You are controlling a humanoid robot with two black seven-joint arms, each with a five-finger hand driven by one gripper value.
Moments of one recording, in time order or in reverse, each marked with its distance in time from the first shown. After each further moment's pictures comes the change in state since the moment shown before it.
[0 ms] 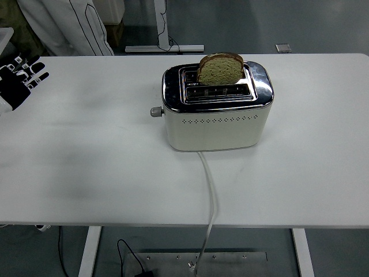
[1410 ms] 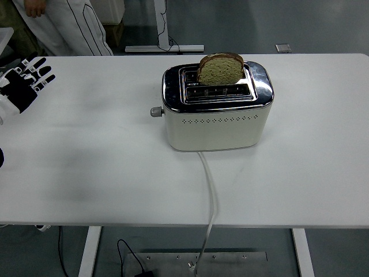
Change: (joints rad) left arm 0.016 -0.029 -0.003 -0.001 0.029 -0.001 -0.044; right arm 0.000 0.000 0.000 0.000 0.000 0.000 0.000
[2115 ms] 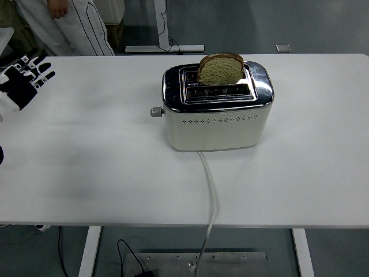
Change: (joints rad) left arm -0.011 0.004 0.000 -0.007 0.001 0.000 0.002; right arm 0.000 0.000 0.001 0.000 0.000 0.000 0.000
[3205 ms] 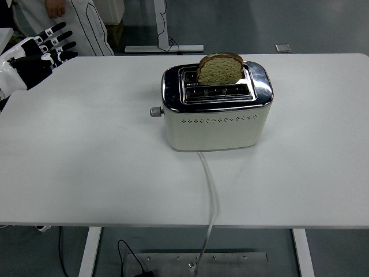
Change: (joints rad) left arm -0.089 0.210 0.007 -0.440 0.207 0.103 0.079; right arm 0.000 0.000 0.000 0.000 0.000 0.000 0.000
